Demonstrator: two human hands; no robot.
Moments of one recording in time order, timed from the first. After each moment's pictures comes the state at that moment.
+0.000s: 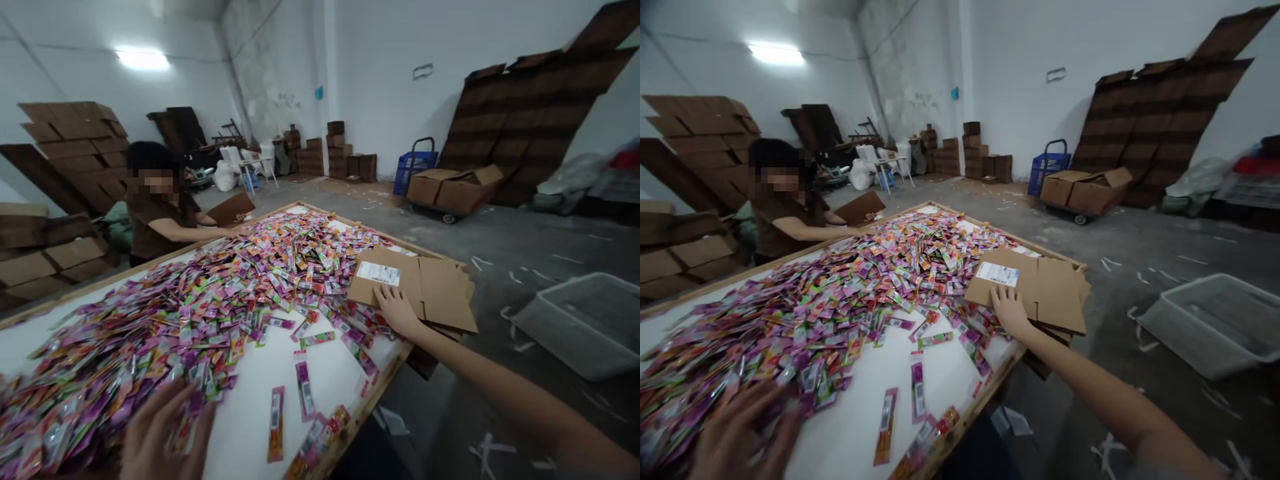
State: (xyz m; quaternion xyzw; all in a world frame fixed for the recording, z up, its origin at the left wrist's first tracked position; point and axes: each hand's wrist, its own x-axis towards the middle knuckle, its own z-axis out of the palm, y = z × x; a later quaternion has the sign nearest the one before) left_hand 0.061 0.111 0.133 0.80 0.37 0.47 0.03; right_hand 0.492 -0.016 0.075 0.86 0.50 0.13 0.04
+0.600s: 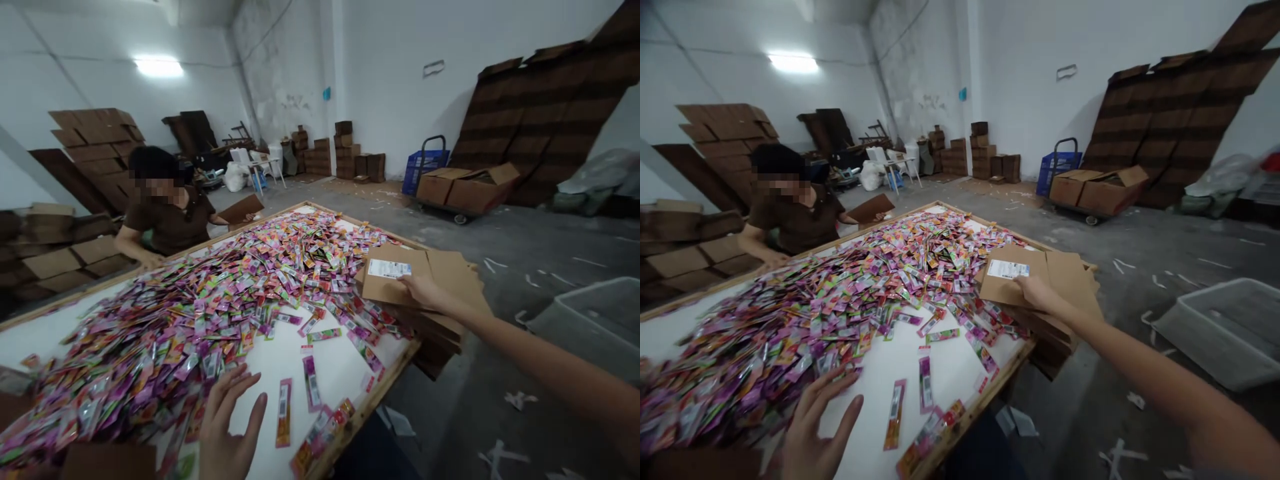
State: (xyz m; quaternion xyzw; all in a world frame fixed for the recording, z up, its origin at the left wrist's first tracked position) left_hand 0.094 0.082 0.125 0.86 0.29 0.42 0.05; right_hand 0.558 -0.035 0.111 0.84 0.54 -0.01 -0.06
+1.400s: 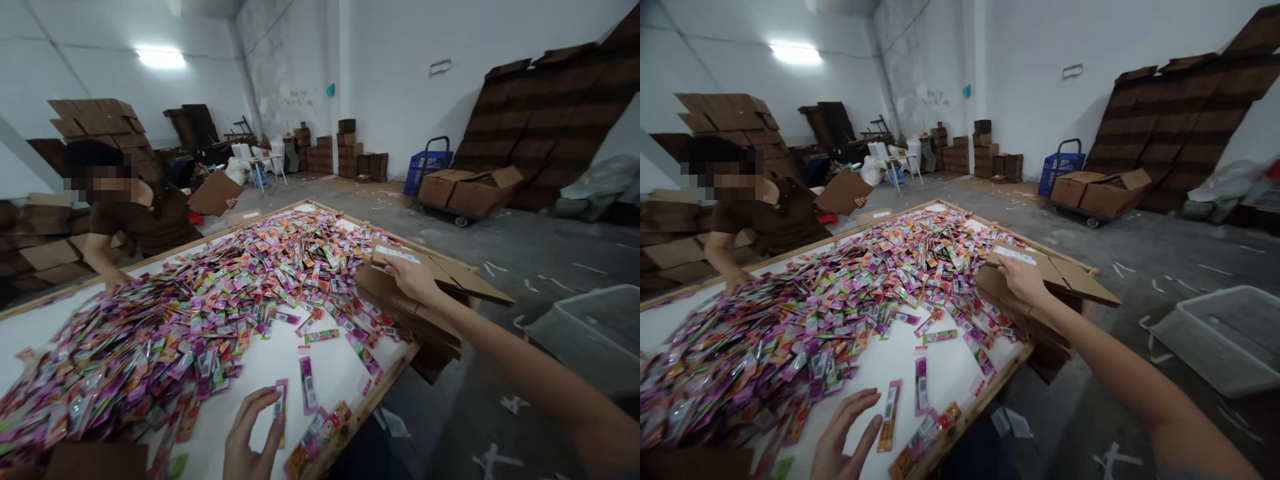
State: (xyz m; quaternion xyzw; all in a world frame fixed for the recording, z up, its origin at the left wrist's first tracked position) left_hand 0.102 0.063 0.079 0.81 0.34 0.37 0.30; right_hand 0.526 -0.003 0.164 0.85 0.50 0.15 -0.09
